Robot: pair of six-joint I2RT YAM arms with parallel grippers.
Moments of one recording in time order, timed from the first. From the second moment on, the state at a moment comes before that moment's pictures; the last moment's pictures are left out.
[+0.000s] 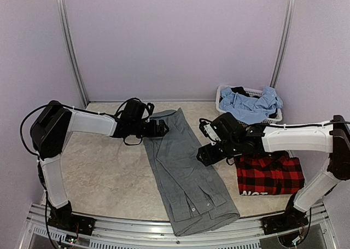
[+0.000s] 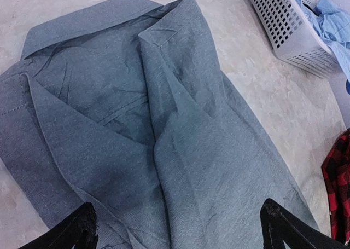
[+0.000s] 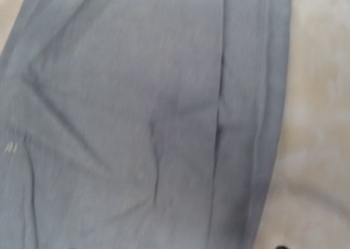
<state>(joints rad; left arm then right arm) -0.60 1.95 1.22 0.08 0.11 -0.46 0.89 1.51 0.97 -0.34 0.11 0.32</state>
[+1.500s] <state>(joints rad) -0.60 1.59 0.91 0.05 -0.14 -0.54 0.63 2.41 1.88 -0.13 -0.30 0.18</state>
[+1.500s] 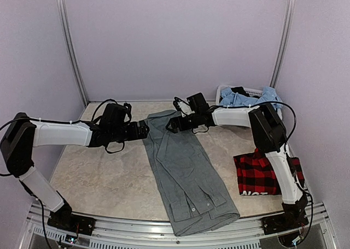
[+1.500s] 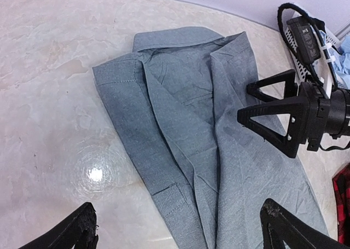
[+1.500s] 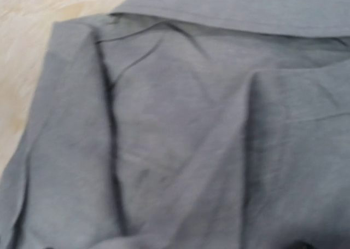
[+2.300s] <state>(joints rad) -0.60 1.55 0.90 0.01 -0.17 -0.56 0.52 2.47 1.93 -0.15 -0.22 0.36</state>
